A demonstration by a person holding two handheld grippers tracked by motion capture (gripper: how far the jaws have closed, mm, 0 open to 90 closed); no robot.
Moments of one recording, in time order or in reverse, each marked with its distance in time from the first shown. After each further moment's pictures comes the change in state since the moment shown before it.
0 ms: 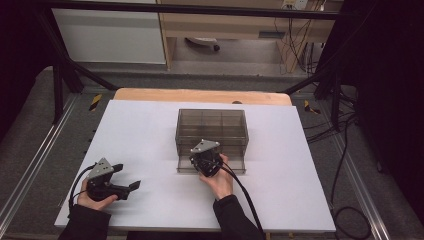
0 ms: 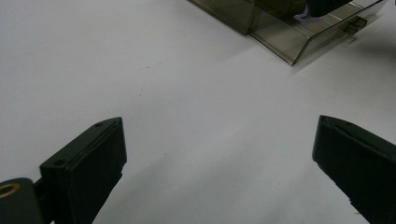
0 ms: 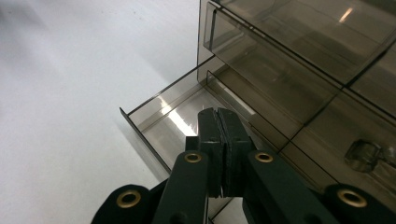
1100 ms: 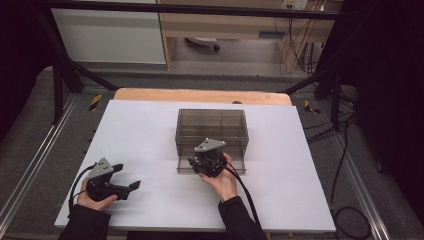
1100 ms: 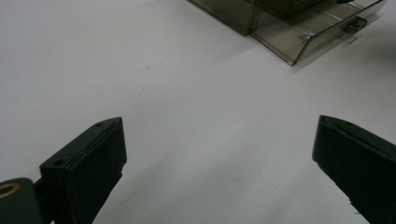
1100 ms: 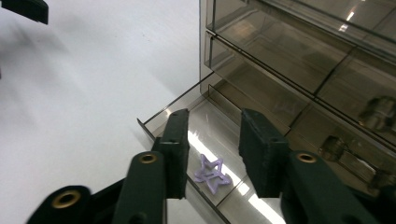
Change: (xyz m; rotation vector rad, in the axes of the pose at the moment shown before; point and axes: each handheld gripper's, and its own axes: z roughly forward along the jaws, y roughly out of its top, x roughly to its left) left arm 0.000 0.000 0.000 0.000 0.002 0.001; right arm -0.001 0.004 -0.022 -0.046 0.017 0.045
